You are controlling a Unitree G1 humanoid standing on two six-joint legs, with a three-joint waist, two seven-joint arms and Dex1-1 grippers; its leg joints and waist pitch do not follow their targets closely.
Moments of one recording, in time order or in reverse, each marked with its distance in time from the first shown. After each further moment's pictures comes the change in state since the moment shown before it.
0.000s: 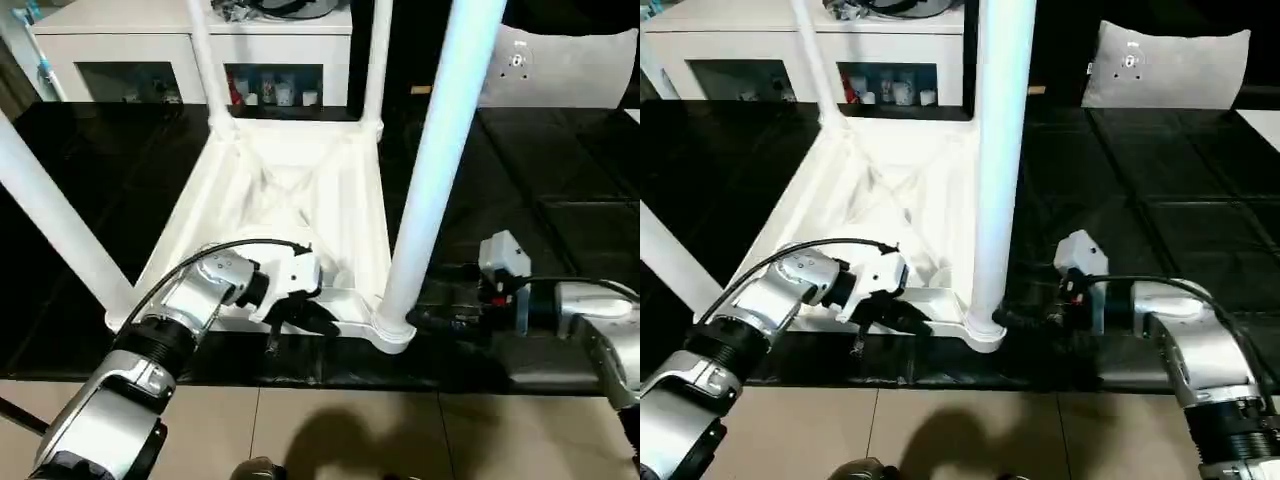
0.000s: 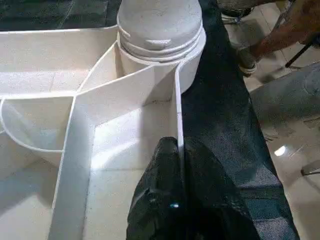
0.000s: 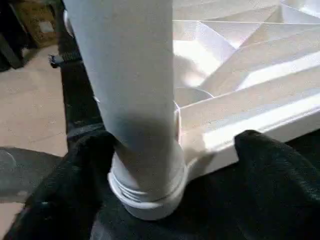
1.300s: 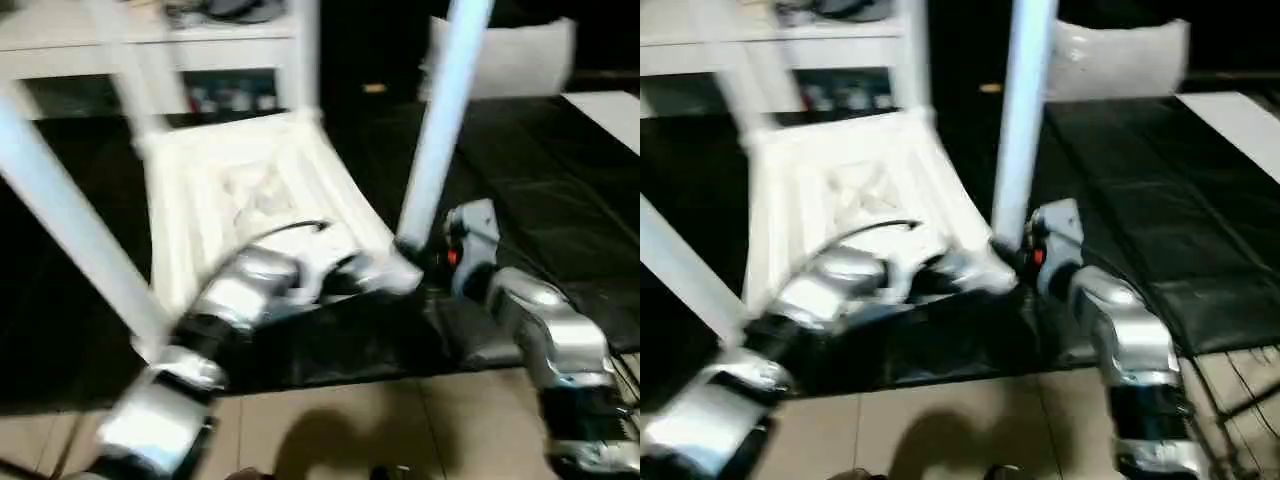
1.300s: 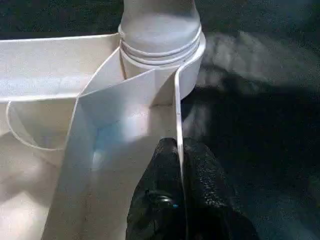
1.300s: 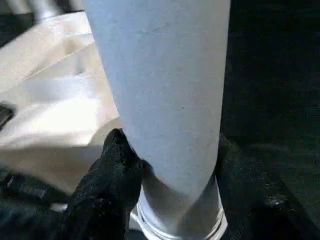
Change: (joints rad) left arm -0.064 -0.258 0.097 0.067 0.050 0.277 0.533; right arm -0.100 0.386 -0.125 -0.010 -0.109 0.274 -0.781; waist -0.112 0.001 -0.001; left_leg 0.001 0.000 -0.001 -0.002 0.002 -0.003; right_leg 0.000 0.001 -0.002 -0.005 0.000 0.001
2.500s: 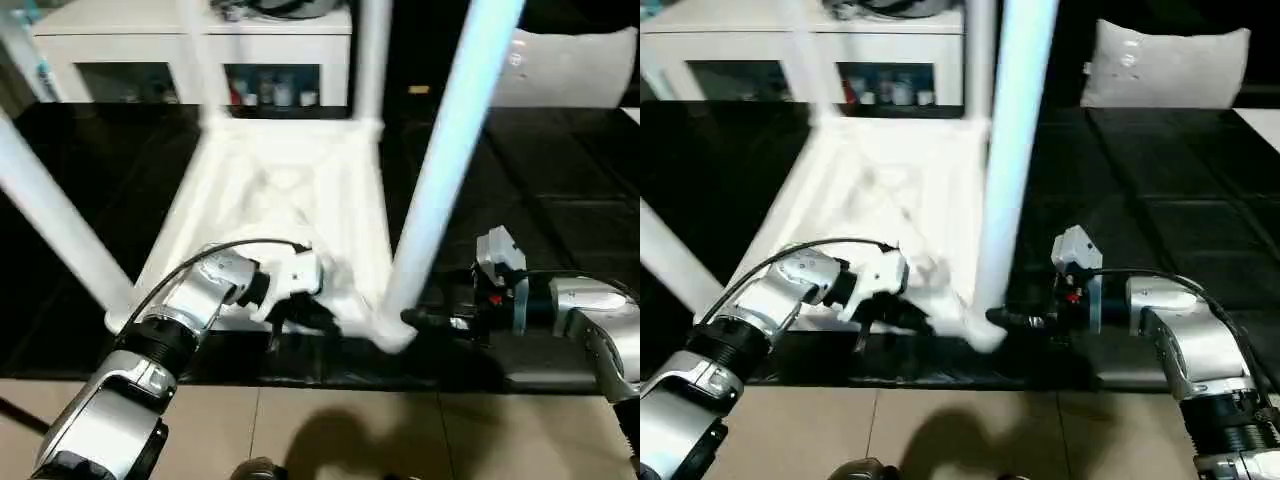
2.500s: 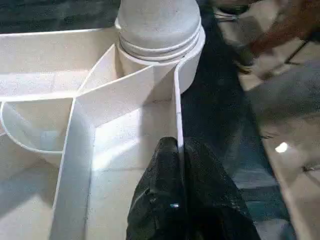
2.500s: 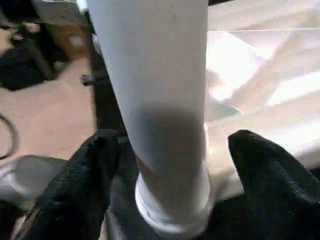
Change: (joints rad) left arm 0.065 0.253 -0.109 -0.070 -0.041 -0.302 -0.551; right arm 0.069 -0.386 0.139 0.012 0.172 -0.189 0.867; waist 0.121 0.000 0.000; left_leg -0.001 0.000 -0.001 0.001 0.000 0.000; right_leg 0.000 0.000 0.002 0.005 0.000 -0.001
